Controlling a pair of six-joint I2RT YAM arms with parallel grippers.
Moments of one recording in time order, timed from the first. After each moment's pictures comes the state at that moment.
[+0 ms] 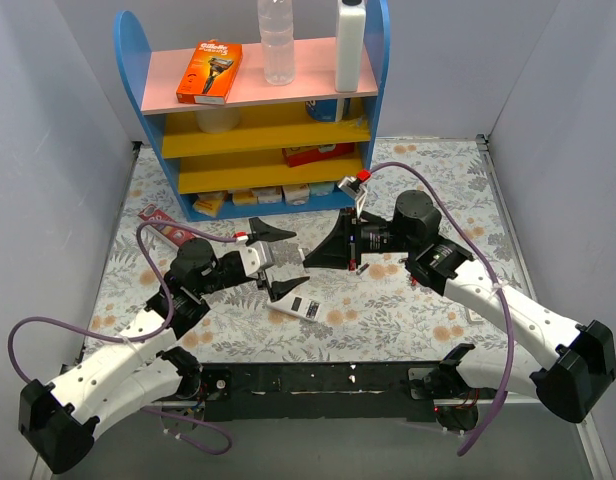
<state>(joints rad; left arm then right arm) -0.67 0.79 0.61 0.21 0.58 0.26 0.75 1.13 0.93 0.15 -0.84 0.72</state>
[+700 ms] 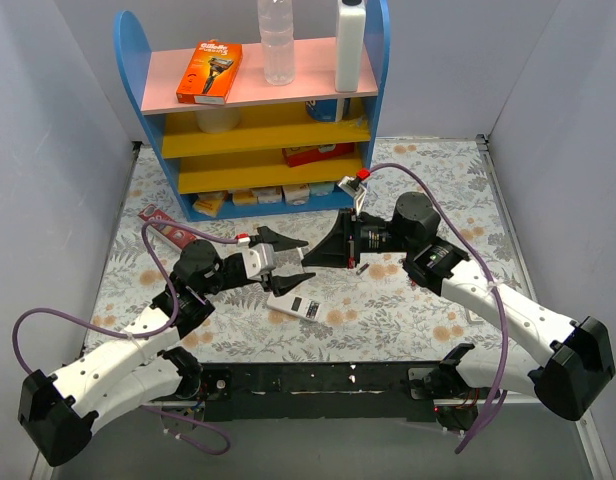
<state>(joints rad) -0.72 0.83 0.61 0.33 0.61 0.21 0.75 1.15 0.91 0.25 -0.86 0.84</state>
